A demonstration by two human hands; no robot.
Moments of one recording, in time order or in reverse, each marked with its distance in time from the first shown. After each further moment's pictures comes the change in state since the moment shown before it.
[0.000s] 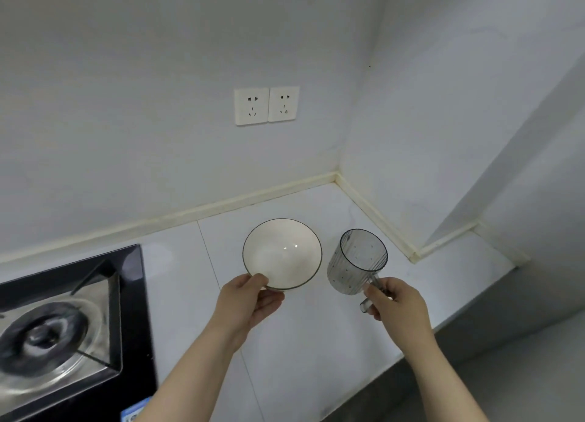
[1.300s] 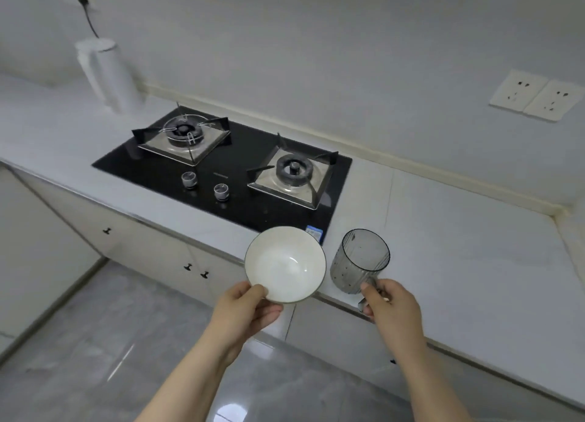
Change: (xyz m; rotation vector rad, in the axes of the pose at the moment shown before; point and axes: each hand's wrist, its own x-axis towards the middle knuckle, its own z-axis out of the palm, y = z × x) left_hand -0.288 -0.210 -0.132 -0.429 0.640 0.204; right_hand -0.205 0.047 0.063 -0.096 -0.701 -0.379
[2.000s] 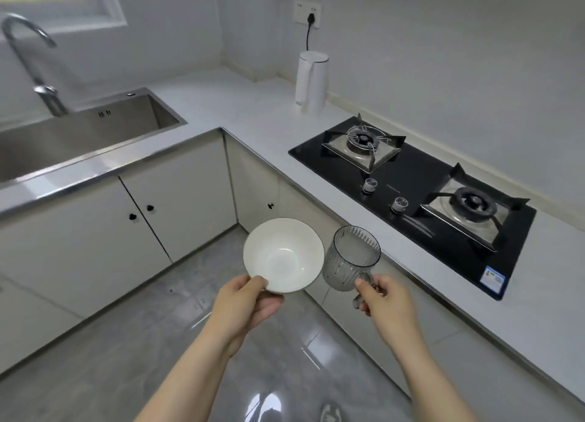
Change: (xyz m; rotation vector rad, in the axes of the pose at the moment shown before) left_hand -0.113 0.046 -0.330 -0.239 0.356 0.136; right_hand -0.167 -0.121 0.281 -0.052 -0.426 -0.205
